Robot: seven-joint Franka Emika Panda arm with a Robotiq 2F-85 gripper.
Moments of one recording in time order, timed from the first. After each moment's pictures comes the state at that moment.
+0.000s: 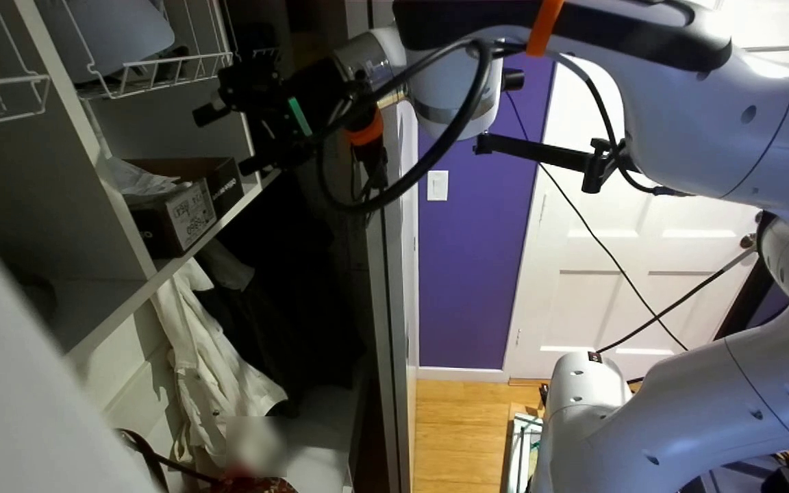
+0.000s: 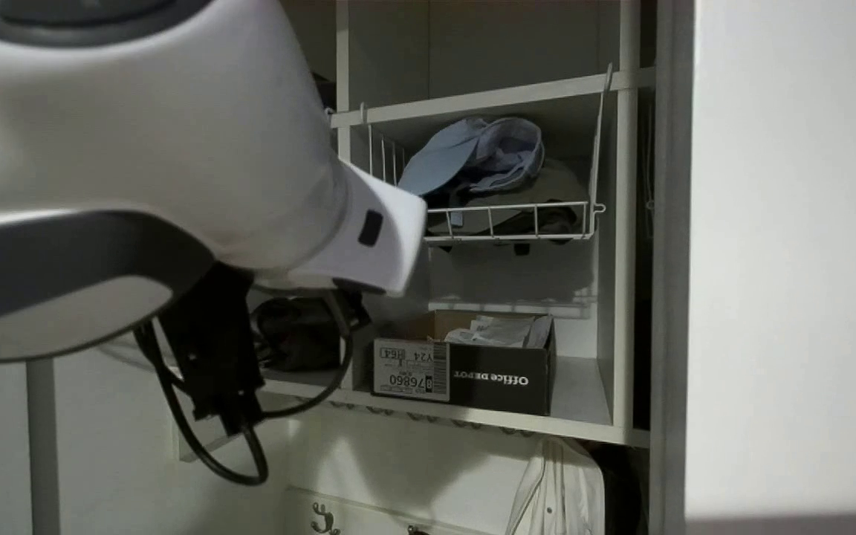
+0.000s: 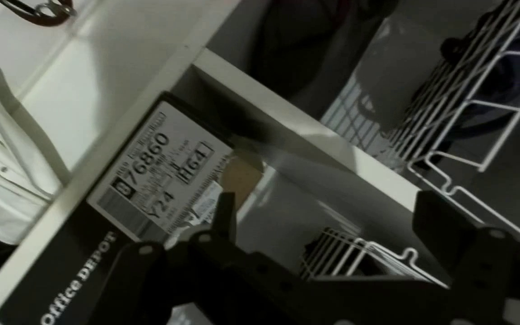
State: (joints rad) arm 0.01 -0.72 -0.16 -2.14 0.92 2.25 -0.08
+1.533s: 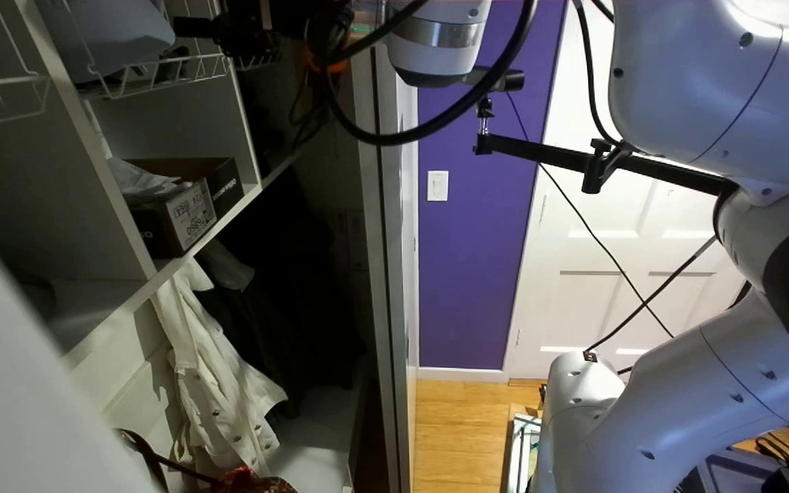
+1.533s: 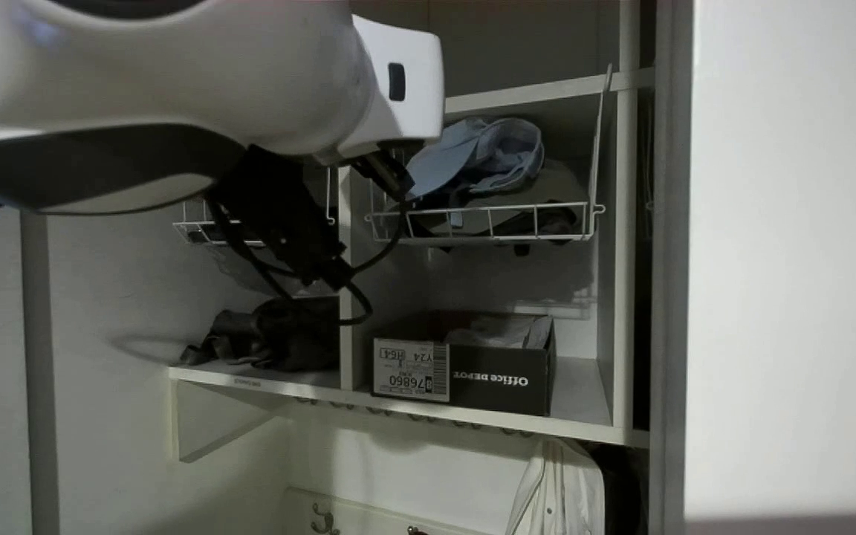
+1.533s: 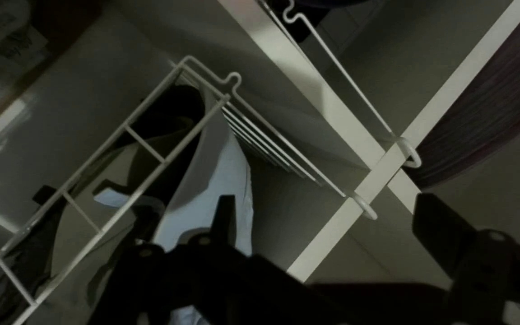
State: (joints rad) arm 0.08 -0.60 -0.16 -1.90 1.31 2.43 -0.52
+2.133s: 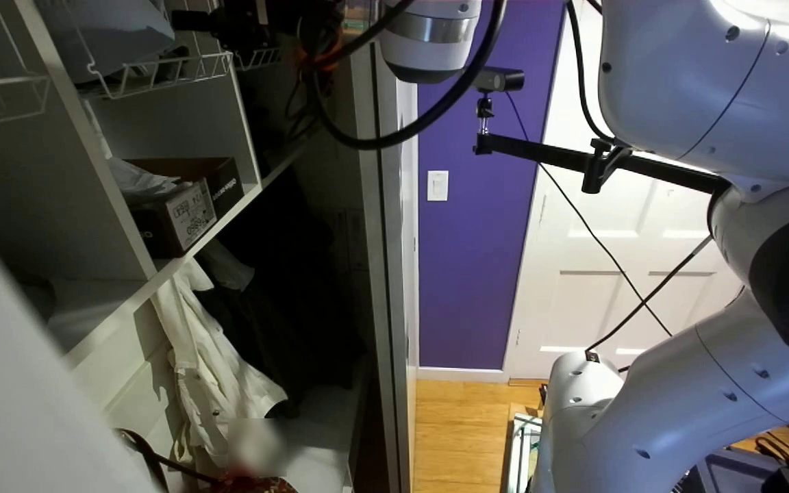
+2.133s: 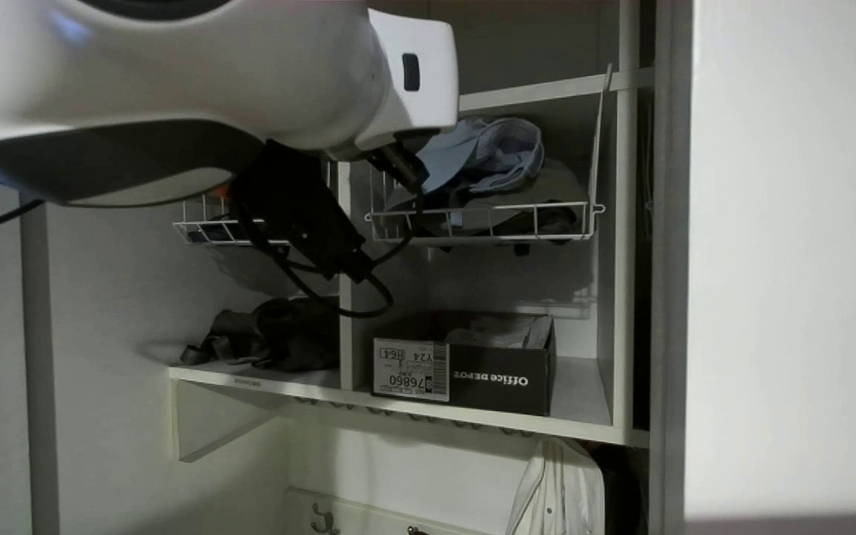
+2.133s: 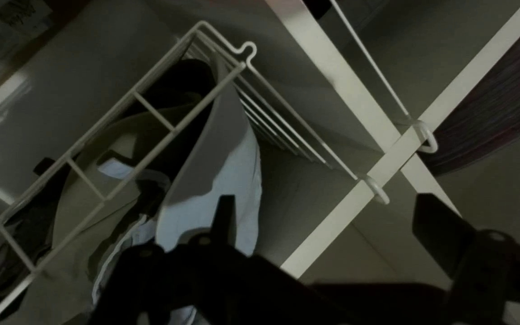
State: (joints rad) arm 0.04 -0.57 -0.15 -1.87 1.33 2.43 -0.56
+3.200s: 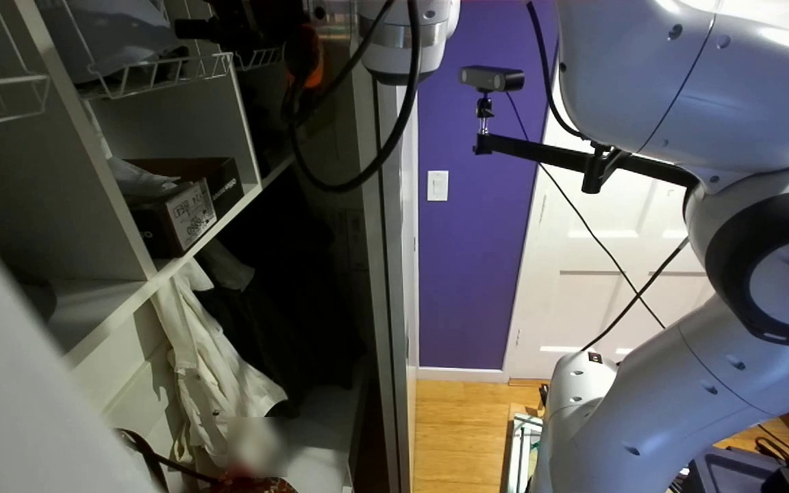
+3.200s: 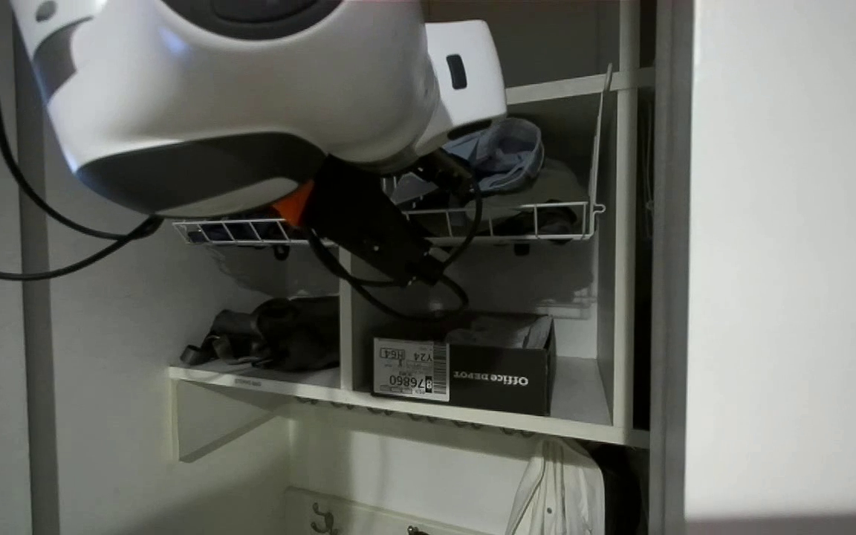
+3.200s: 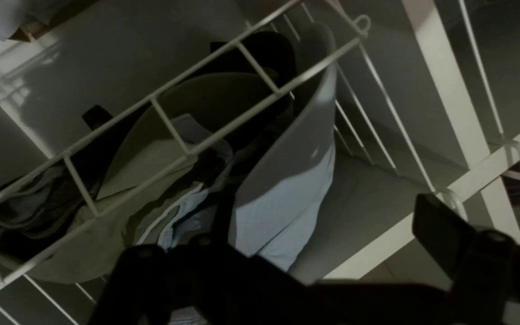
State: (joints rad) arm 0.00 -0.47 -0.15 -1.81 1.29 2.45 -0.73
